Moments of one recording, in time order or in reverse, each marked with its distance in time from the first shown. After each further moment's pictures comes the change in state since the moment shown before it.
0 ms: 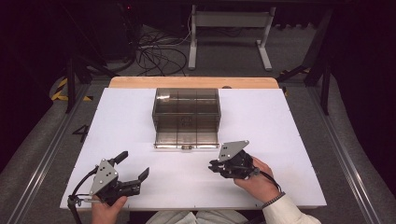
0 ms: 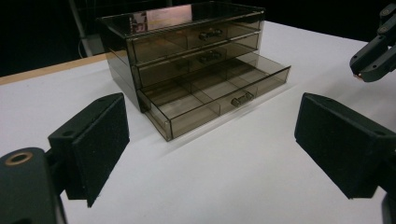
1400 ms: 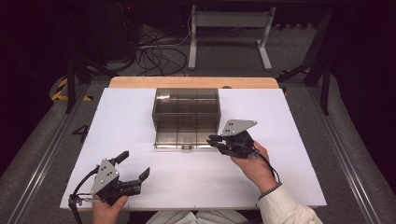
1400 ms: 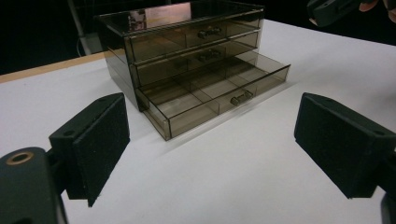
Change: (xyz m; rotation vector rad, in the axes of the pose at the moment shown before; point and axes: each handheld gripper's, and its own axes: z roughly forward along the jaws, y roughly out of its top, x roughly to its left) left arm 0.000 -0.001 0.002 0.004 -0.005 -0.003; right arm -0.041 0.023 -0.009 -0.181 -0.150 0.118
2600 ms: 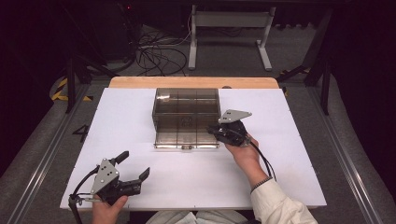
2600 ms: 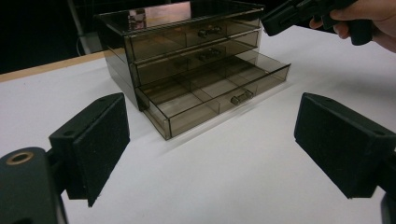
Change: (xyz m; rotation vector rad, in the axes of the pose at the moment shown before) left arm 0.000 0.000 0.000 0.002 0.001 0.001; right arm -0.038 -0.013 0.044 -0.046 -0.087 0.117
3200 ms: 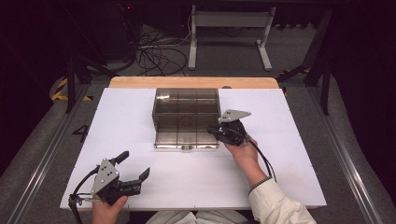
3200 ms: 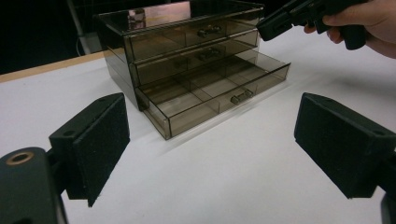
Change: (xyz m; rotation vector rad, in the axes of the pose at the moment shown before) left arm 0.000 0.000 0.000 0.001 -0.001 0.001; right arm -0.005 -0.006 0.008 0.010 0.002 0.037
